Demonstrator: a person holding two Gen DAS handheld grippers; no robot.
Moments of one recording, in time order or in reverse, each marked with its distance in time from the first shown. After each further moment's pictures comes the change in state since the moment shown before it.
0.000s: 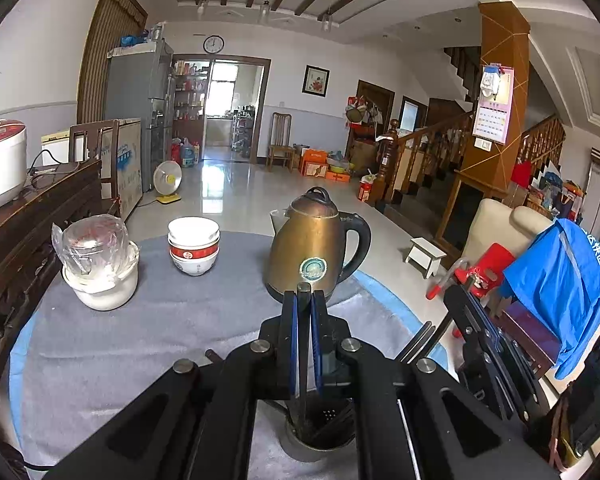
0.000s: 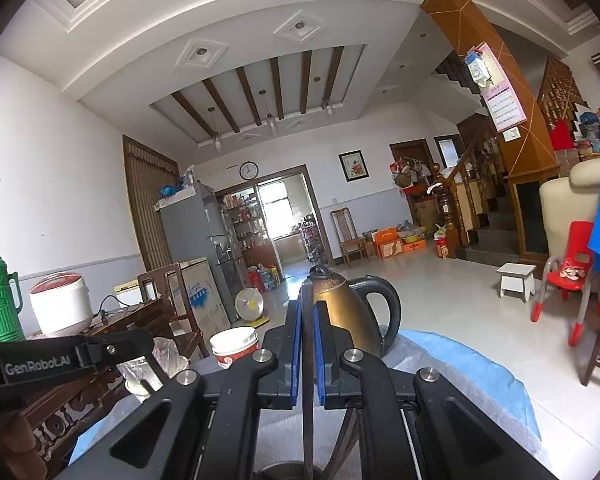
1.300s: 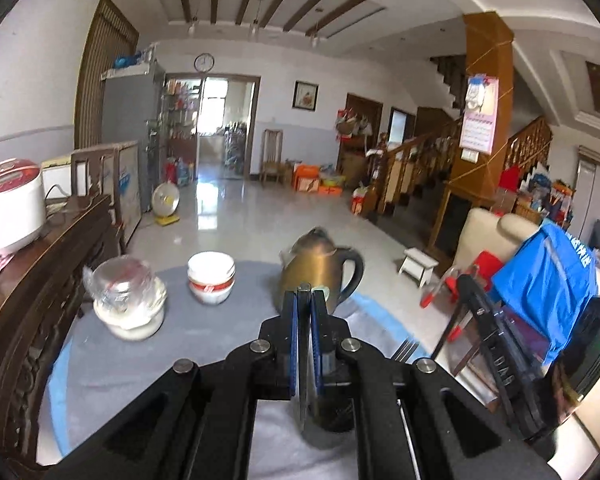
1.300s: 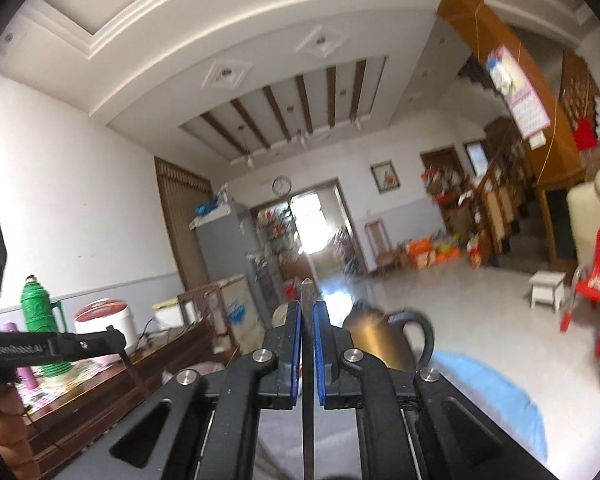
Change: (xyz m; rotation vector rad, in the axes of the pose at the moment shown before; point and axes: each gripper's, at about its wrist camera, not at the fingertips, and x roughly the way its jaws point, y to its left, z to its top) left arm -0.083 0.022 0.055 0.036 -0.063 -0.039; right arm -0.030 0.011 0.056 0.008 -0.094 0.108
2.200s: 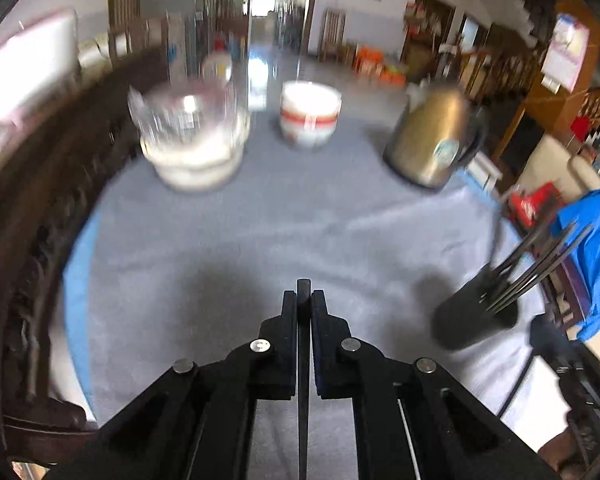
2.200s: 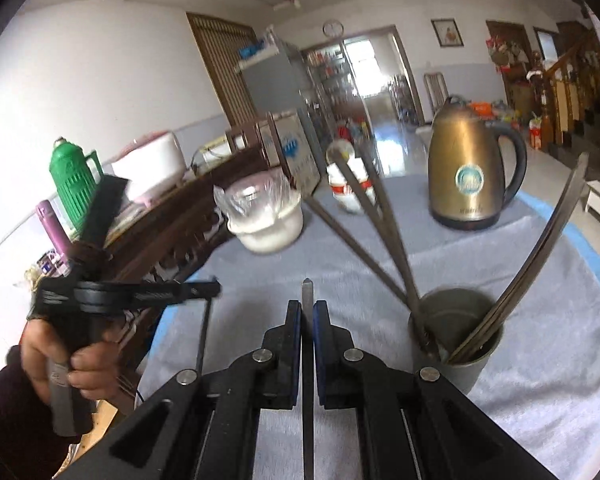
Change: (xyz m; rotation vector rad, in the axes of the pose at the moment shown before) left arm 0.075 0.144 -0.118 -0.105 0.443 0.182; right arm 0.025 0.060 -0.139 -0.008 0.620 0.229
